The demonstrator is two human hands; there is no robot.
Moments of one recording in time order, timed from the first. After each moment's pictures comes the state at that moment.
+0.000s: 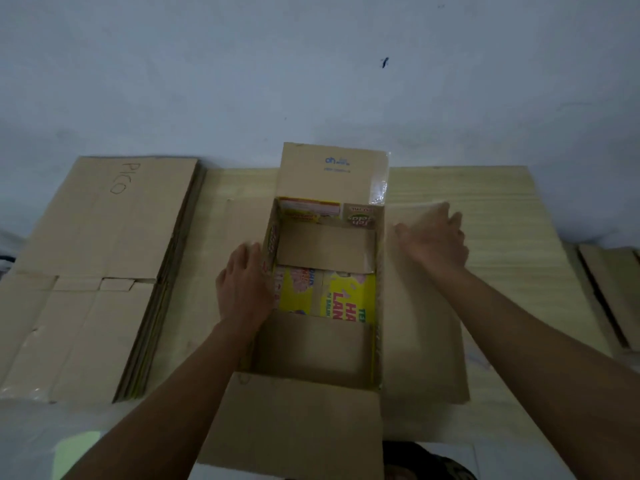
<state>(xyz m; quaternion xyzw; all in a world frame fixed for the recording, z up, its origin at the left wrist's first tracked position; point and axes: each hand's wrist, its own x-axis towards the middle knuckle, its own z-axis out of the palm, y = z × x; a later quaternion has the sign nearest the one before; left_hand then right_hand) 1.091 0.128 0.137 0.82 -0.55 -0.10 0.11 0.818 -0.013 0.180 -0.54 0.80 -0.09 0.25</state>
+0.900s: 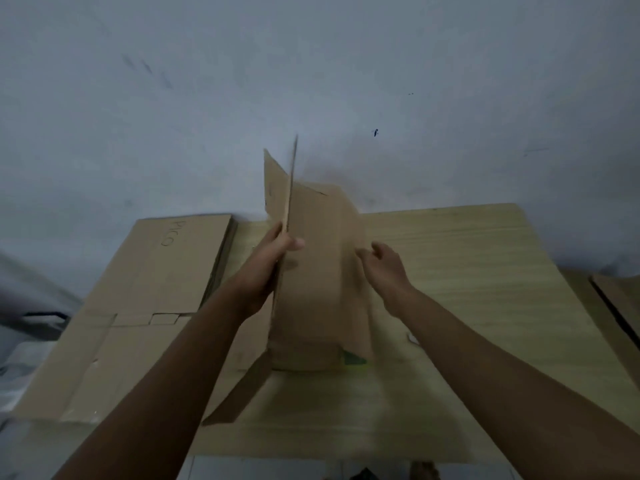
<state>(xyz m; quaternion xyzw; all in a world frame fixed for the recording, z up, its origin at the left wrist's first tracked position) 1.063 0.135 0.320 0.58 -0.42 -0.54 0.44 0.879 0.062 0.245 -0.49 0.62 -0.32 0.53</state>
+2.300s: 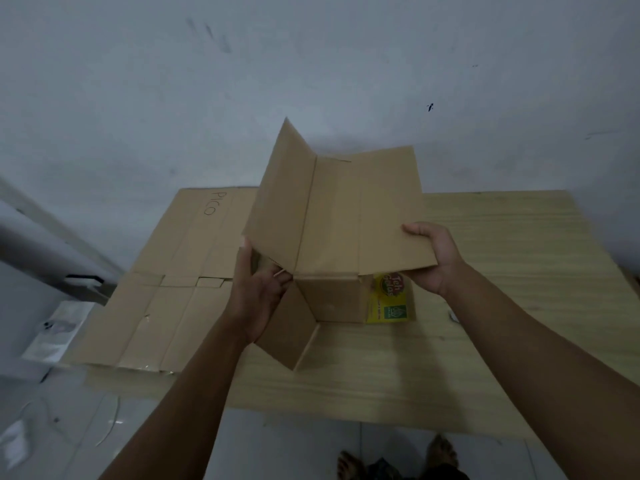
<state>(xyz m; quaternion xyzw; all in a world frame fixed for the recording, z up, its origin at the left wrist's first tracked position) 1.148 0.228 0.257 0.50 -0.29 -0.63 0.51 0.896 0.079 0.243 -0.23 0.43 -0.36 0.79</state>
